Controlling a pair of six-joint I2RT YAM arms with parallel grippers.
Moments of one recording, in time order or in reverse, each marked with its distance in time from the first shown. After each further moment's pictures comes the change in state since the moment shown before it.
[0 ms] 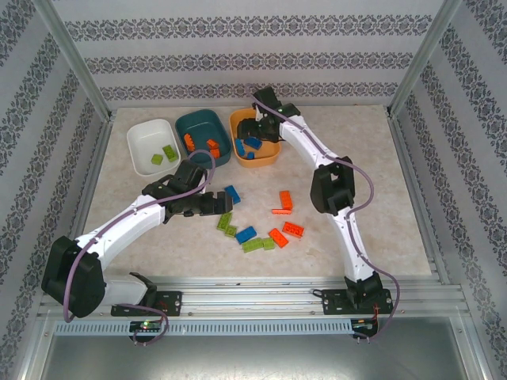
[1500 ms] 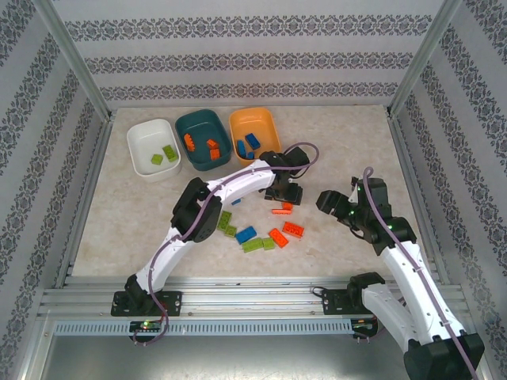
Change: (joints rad) left arm -0.334 1.129 1.241 -0.403 -0.154 -0.035; right arm -0.282 -1.654 -1.670 0.190 -0.077 0.237
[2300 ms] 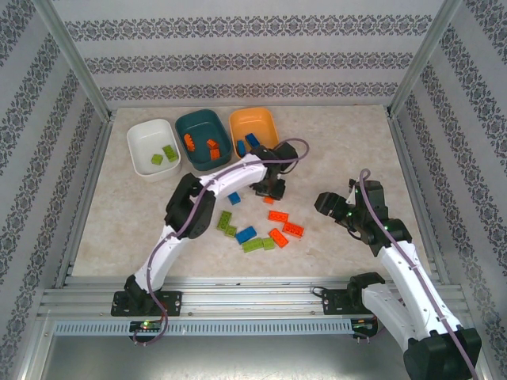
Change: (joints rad) left arm 0.080 -0.089 -0.097 -0.055 -0.078 0.092; right arm 0.000 0.011 -0.053 0.073 -0.007 0.005
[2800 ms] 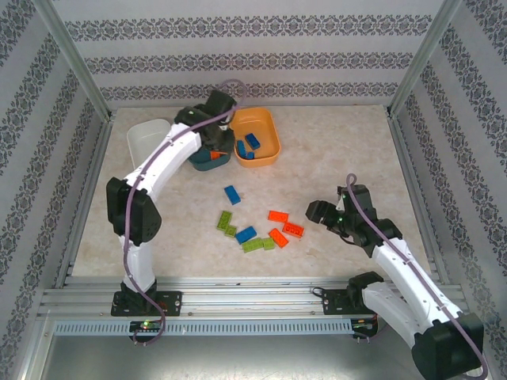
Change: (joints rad) left arm 0.319 -0.390 -0.089 0.011 -0.085 0.174; right arm 0.122 0.048 -0.061 0.029 0.012 0.048
